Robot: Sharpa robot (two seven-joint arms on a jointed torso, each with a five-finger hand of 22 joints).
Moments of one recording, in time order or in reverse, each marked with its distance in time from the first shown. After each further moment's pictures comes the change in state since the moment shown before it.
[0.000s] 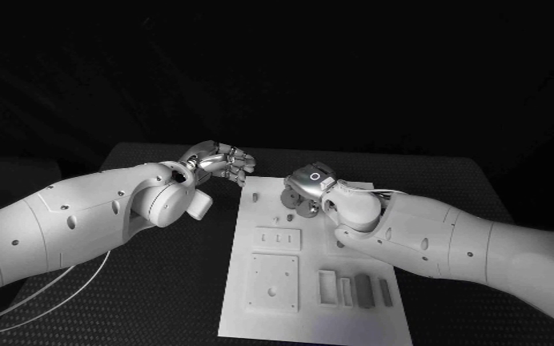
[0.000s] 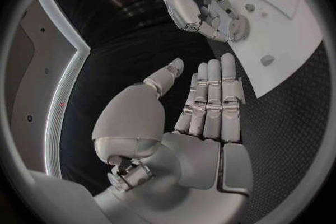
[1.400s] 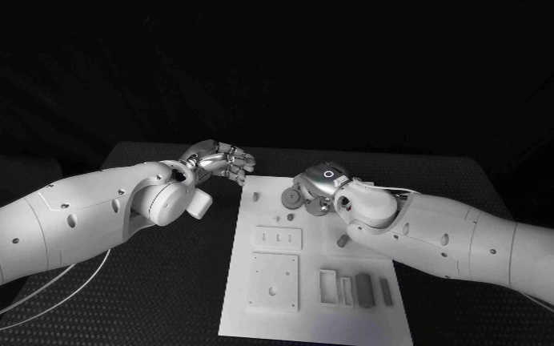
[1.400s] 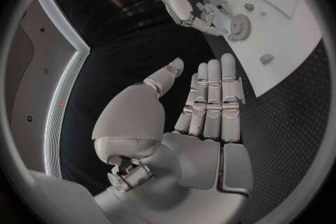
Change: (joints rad) left arm 0.000 -0.007 0.000 0.002 0.000 0.000 -0.002; left_hand 0.000 0.000 0.000 0.000 0.000 0.000 0.000 -0.004 0.002 0.000 0.000 -0.004 0.003 0.000 0.000 -0.004 0.003 0.002 0.000 0.000 0.000 0.001; right arm 0.010 -0.065 0.002 0.055 0.123 -0.001 0.021; right_hand 0.047 0.000 0.005 -0.034 0.000 -0.025 0.025 -0.092 -0.073 -0.007 0.007 -0.008 -0.026 -0.009 0.032 -0.008 0.000 0.000 -0.007 0.007 -0.014 0.000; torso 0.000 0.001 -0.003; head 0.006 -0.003
